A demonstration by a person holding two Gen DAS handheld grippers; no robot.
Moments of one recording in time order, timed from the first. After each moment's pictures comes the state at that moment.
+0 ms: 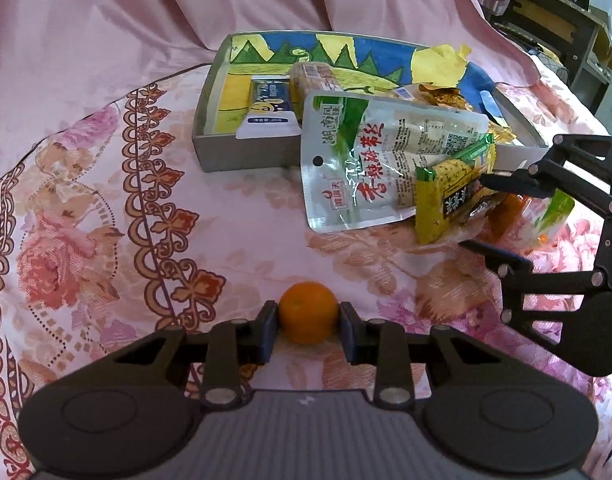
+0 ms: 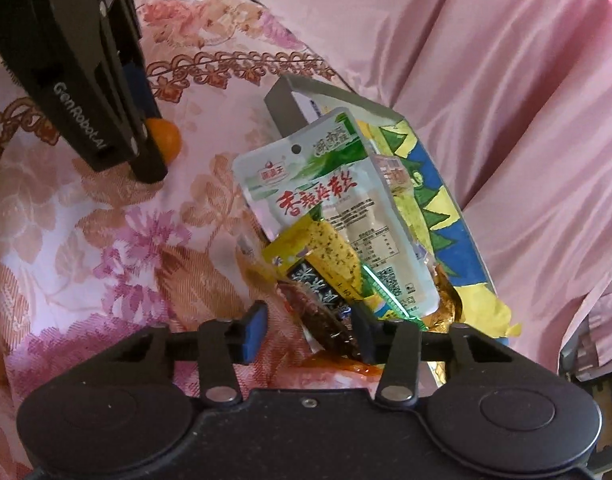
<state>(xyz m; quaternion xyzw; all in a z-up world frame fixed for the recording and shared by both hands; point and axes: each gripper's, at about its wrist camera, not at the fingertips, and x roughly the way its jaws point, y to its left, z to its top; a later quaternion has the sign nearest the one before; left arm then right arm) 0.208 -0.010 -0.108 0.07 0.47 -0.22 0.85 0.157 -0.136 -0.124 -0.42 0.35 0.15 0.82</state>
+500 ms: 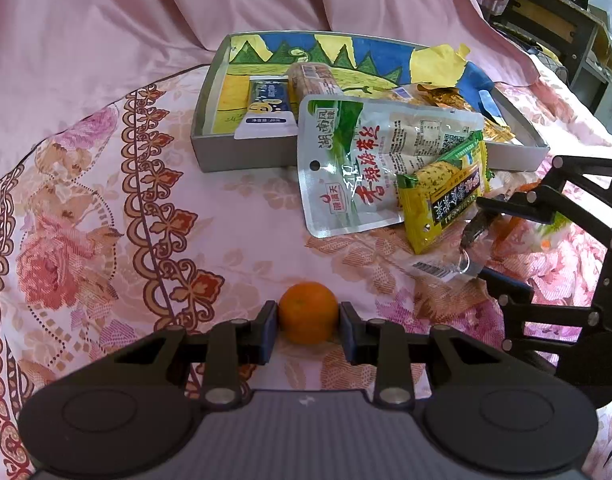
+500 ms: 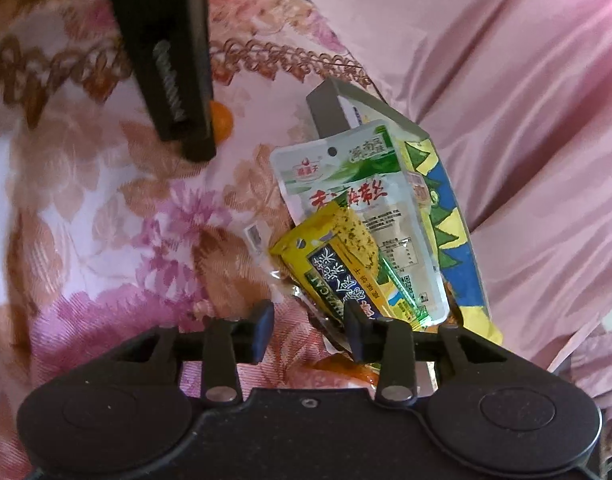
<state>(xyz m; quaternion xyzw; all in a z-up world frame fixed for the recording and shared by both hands) 0.207 -0.011 -0.106 0.07 0.47 -0.21 0.85 0.138 -0.120 -0.136 -0.50 0.33 0.17 0.78</state>
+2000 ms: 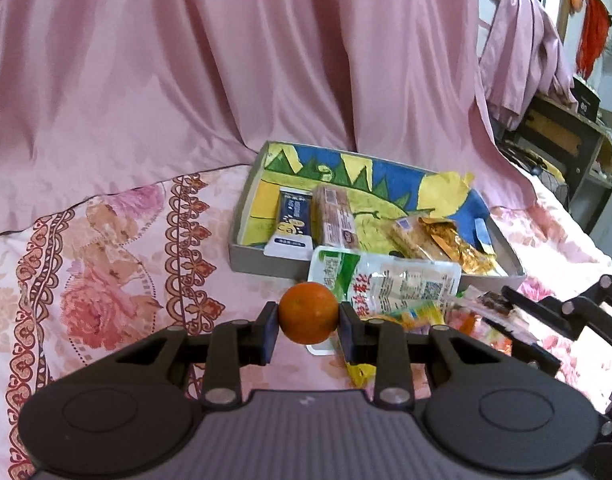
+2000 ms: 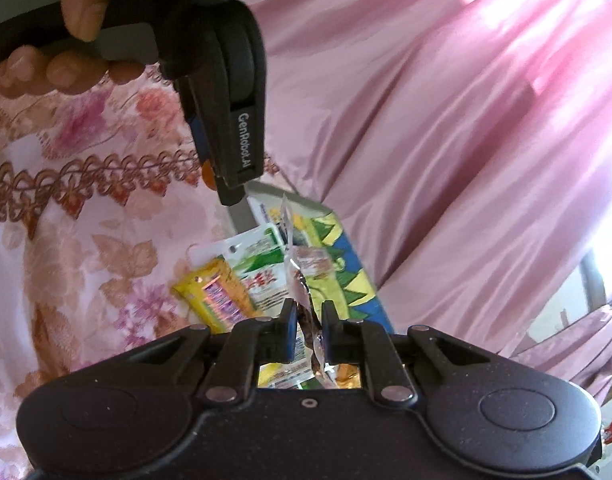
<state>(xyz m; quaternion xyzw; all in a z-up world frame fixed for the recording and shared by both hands) 0.189 0.009 -0.049 -0.03 0.36 -0.18 0.92 0.079 -0.120 -0.071 -0.46 0.19 0.11 0.86</state>
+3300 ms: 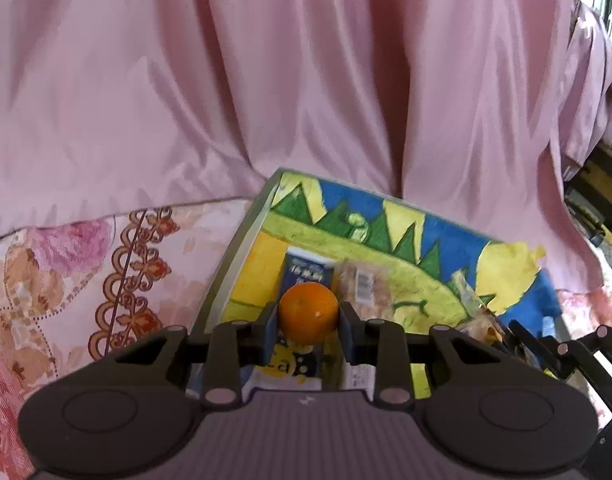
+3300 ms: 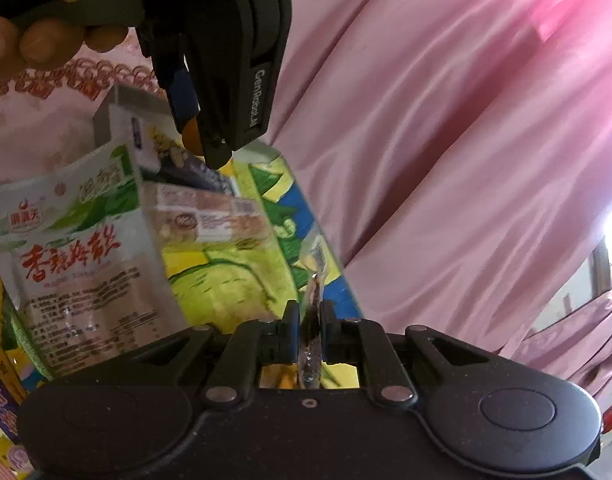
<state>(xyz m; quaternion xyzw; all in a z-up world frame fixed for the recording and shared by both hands) 0.329 -0.037 -0.094 -0.09 0.36 -0.13 0.92 0.236 -0.160 -0.132 -0.47 0.21 0.05 0.85</state>
